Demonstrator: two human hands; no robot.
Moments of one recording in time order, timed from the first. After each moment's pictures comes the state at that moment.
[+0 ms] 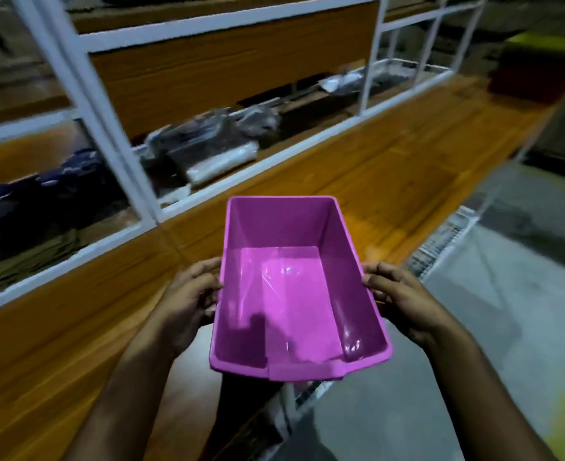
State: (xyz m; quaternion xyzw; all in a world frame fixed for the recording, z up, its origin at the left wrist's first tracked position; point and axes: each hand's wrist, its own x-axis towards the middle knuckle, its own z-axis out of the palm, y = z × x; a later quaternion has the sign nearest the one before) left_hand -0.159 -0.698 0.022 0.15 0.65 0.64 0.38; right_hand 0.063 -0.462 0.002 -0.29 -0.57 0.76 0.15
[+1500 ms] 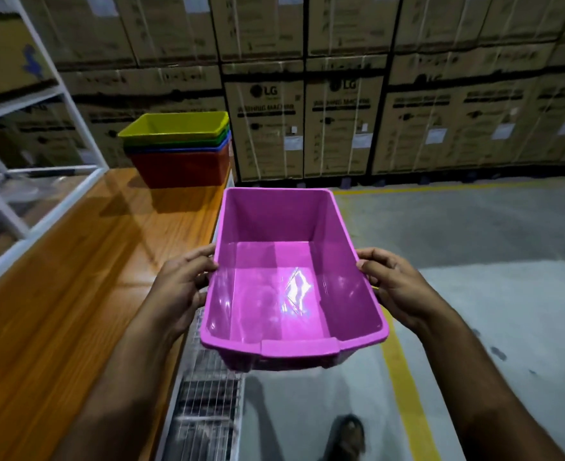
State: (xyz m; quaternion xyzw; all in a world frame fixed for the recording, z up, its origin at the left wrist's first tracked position) left_hand 0.077 0.315 0.072 0.40 0.51 0.50 0.58; right_hand 0.390 0.308 0.035 -0.46 -0.44 0.59 0.50
